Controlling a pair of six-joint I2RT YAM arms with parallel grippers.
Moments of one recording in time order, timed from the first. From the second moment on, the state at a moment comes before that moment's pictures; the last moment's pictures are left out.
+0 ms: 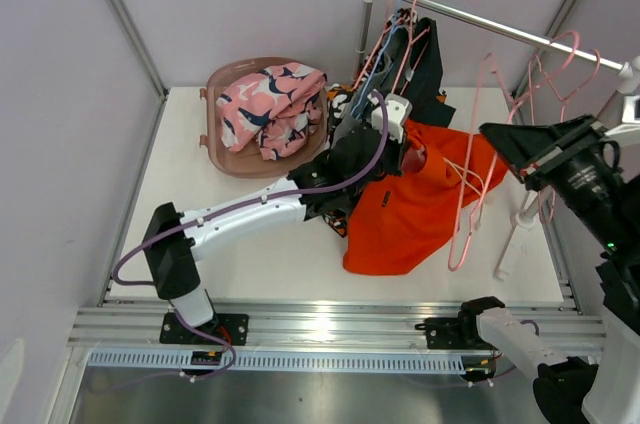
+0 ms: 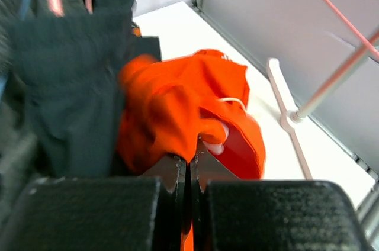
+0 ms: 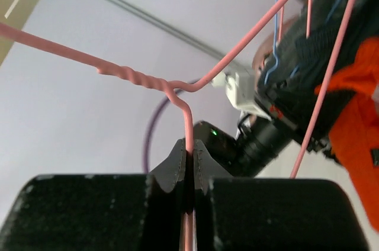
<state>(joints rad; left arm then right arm) -1.06 1.70 1.56 0.00 -0.35 -0.23 0.23 0.91 1.88 -0.94 -0.26 1.03</state>
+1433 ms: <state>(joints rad) -1.30 0.75 1.07 -0.54 -0.61 -0.37 -0.14 1.10 1.44 -0.57 -0.24 0.82</state>
